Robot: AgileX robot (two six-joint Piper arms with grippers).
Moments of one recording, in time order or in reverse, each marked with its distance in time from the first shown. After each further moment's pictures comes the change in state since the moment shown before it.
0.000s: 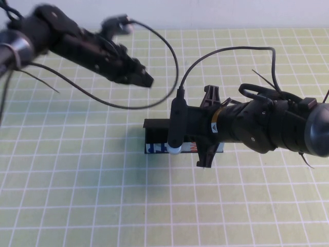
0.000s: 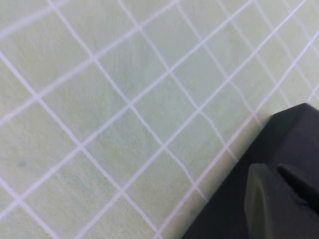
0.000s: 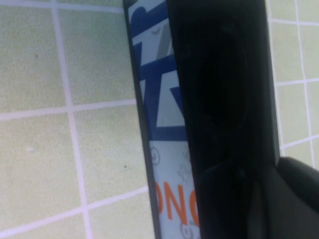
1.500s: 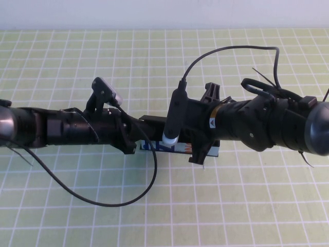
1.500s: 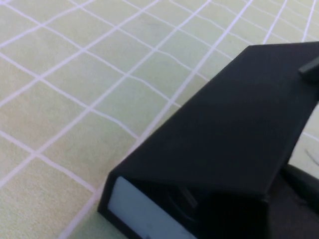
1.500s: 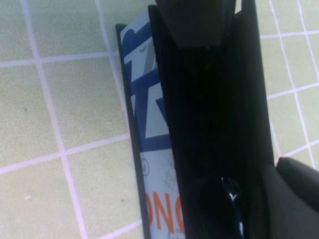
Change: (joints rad) right arm -0.001 0.000 -0.007 0.124 -0.034 0.004; left arm 0.035 -0.198 0.851 -0.826 -0.175 1.320
